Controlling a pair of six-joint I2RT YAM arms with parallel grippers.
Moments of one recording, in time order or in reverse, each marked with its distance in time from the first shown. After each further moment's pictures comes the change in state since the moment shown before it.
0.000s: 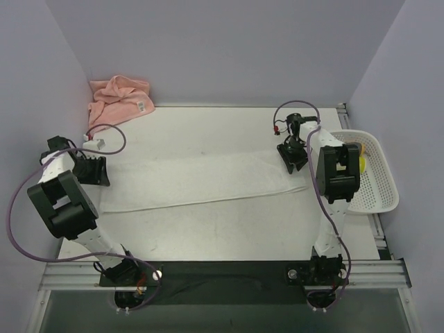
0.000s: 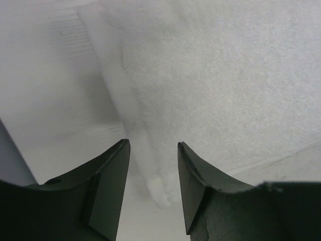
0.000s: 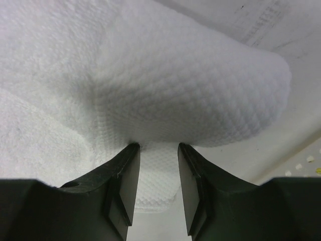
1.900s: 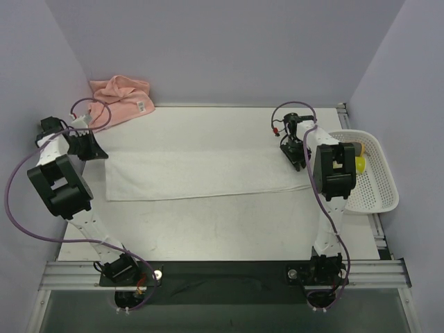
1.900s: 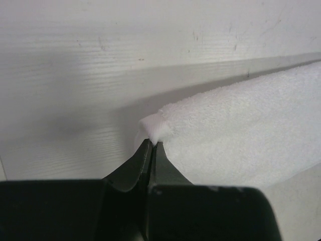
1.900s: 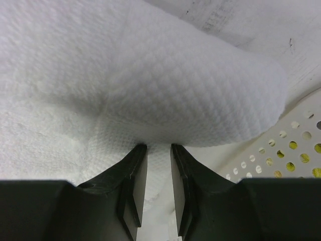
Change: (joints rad) left arm -0.007 0.266 0.370 0.042 0.222 -0.292; right arm 0.016 0.058 0.056 -0.005 0.188 -0.066
